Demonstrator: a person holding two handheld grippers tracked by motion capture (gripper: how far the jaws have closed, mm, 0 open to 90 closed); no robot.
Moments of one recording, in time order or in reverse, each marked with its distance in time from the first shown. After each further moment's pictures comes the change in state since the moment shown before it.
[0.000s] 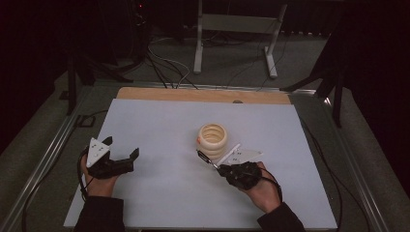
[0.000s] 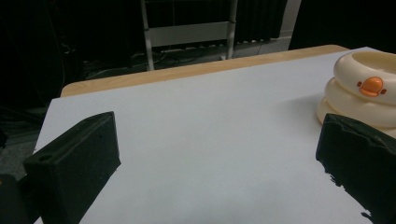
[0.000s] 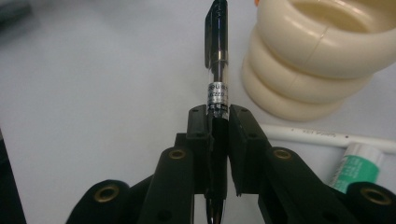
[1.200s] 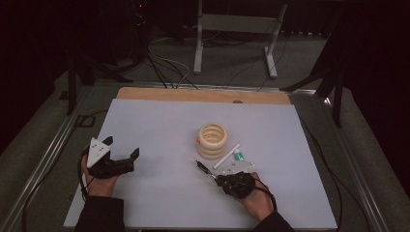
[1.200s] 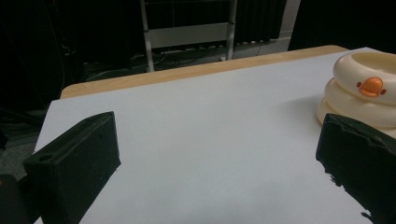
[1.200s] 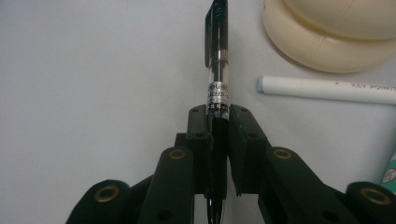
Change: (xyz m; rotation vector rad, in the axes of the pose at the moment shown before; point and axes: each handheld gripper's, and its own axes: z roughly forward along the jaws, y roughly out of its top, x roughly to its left) left arm 0.000 0.000 0.001 -0.007 0.000 0.003; right arm 0.011 -0.035 0.035 0.065 -0.006 0.029
